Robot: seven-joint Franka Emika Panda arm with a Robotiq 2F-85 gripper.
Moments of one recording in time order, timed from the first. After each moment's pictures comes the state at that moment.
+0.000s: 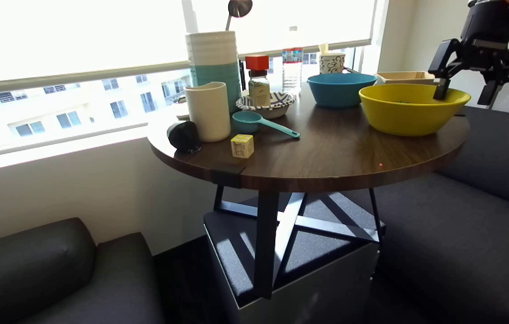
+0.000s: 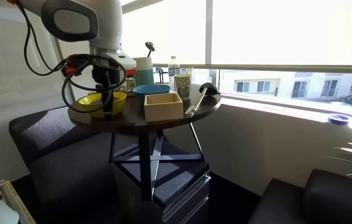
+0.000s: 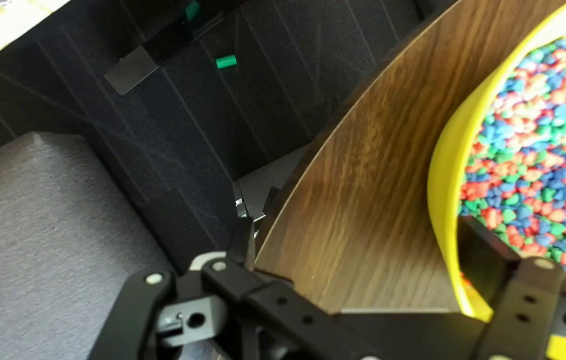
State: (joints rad) arm -0.24 -0.42 -0.16 -2.53 0.12 2.01 0.18
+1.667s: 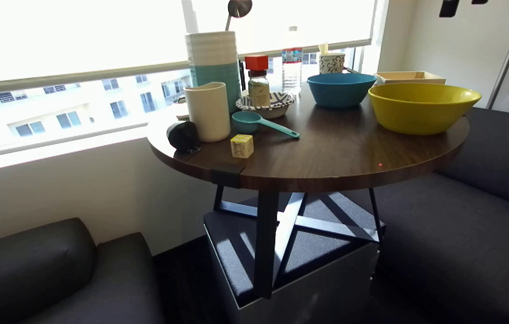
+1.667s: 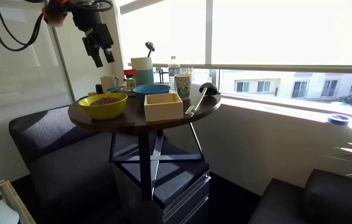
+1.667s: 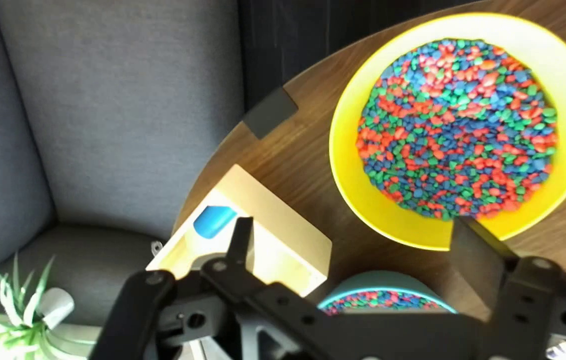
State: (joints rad) arm -0.13 -0.57 0.02 -2.29 -0.22 1.84 0.06
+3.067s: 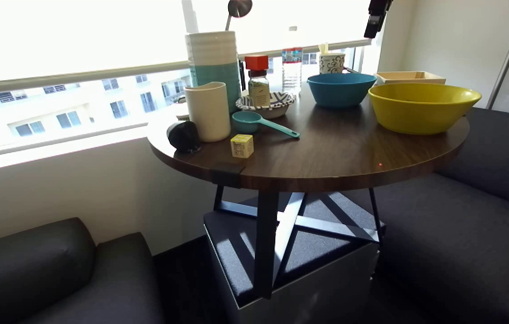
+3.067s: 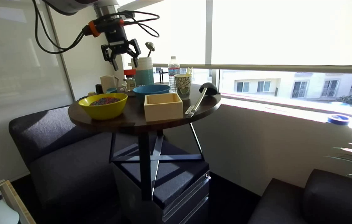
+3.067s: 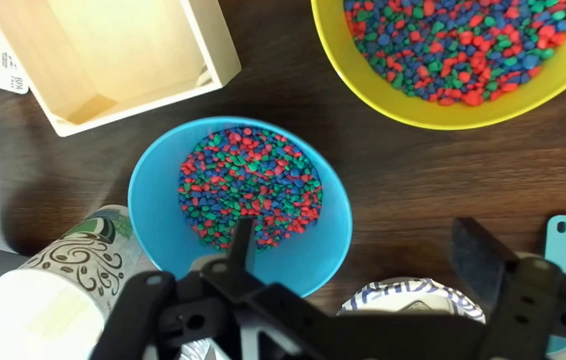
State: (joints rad) arm 0.03 -0.28 -0.08 -2.13 -0.08 2.07 -0.46
